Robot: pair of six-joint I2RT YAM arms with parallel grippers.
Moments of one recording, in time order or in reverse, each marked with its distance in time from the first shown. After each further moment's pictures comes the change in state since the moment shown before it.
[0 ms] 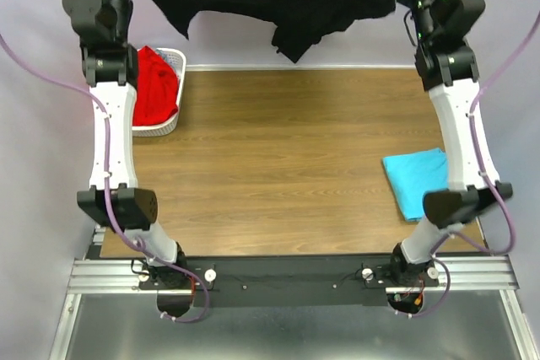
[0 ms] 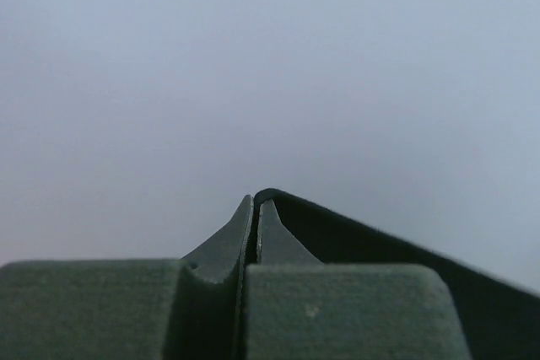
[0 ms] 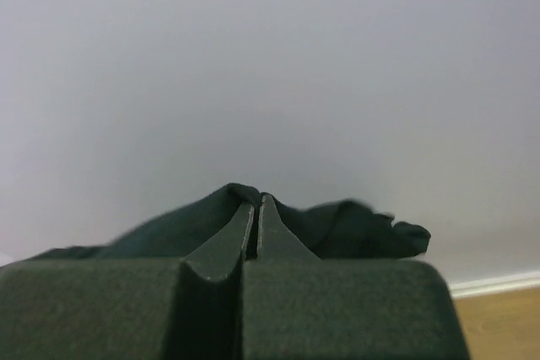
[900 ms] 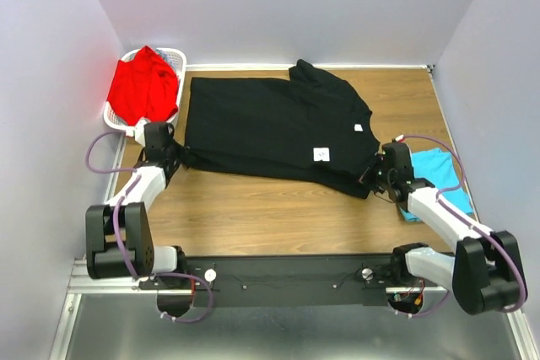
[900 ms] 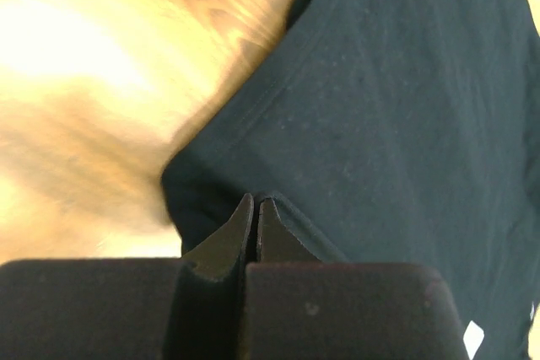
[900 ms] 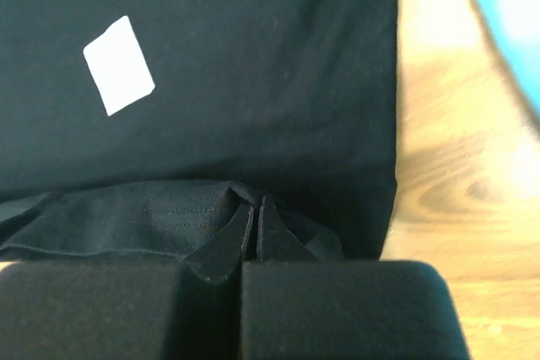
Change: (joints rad) left arm 0.016 -0.358 -1.487 -0.127 -0.126 -0.346; right arm -0.002 -0.622 -1.776 0.053 -0.171 0.291
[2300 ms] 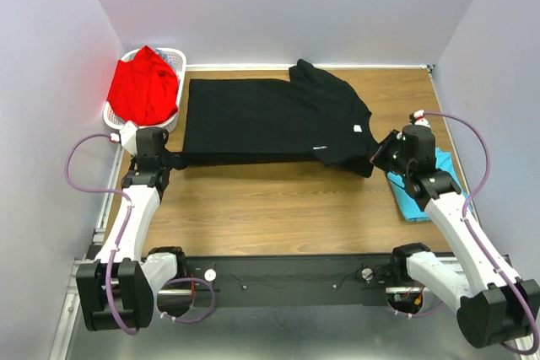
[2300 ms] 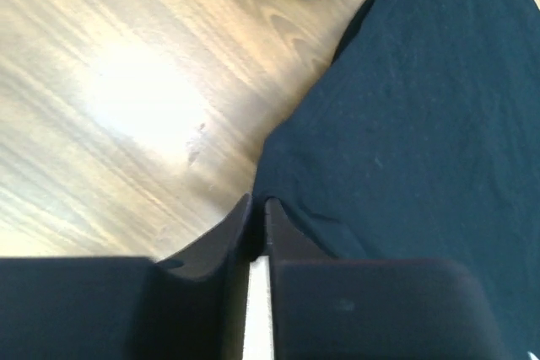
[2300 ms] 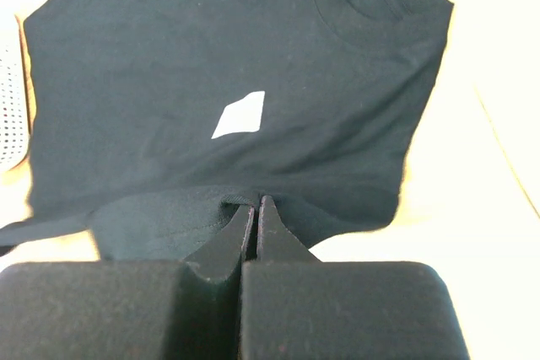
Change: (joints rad) left arm -0.027 -0.338 0.011 -0.340 -0.245 0.074; right arm 0.002 -0.217 0.236 -0.198 -0.003 -0.061
